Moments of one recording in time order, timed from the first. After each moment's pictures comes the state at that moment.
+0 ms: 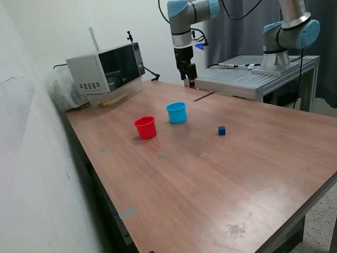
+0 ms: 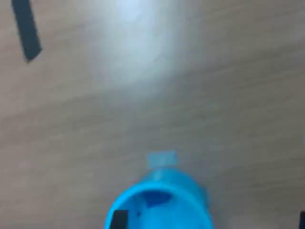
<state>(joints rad) -0.19 -1.20 1.73 -2.06 -1.74 3.22</state>
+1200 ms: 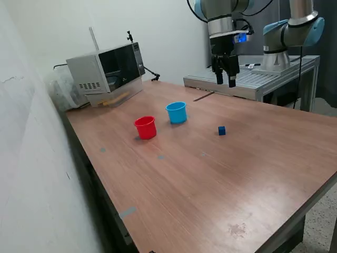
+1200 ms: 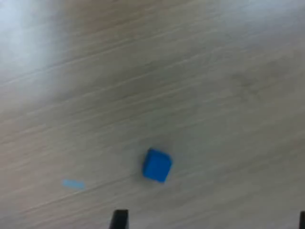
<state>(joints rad) 0.06 -1.23 1.77 -2.19 -1.48 3.54</state>
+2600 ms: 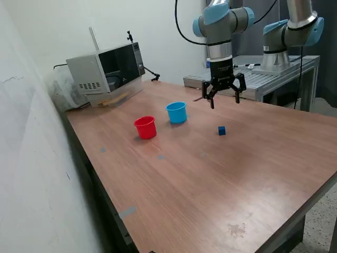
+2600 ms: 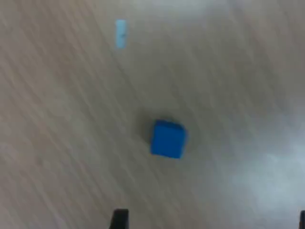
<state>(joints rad) 0.09 -1.07 1.72 -2.26 -1.53 2.16</state>
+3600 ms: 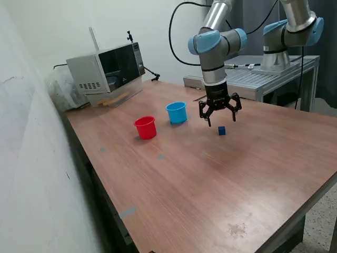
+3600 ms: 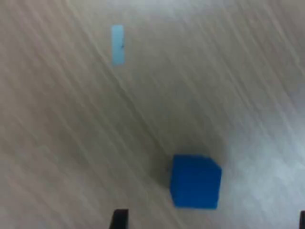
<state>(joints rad) 0.07 -0.94 1.68 -2.27 -1.54 2.27</state>
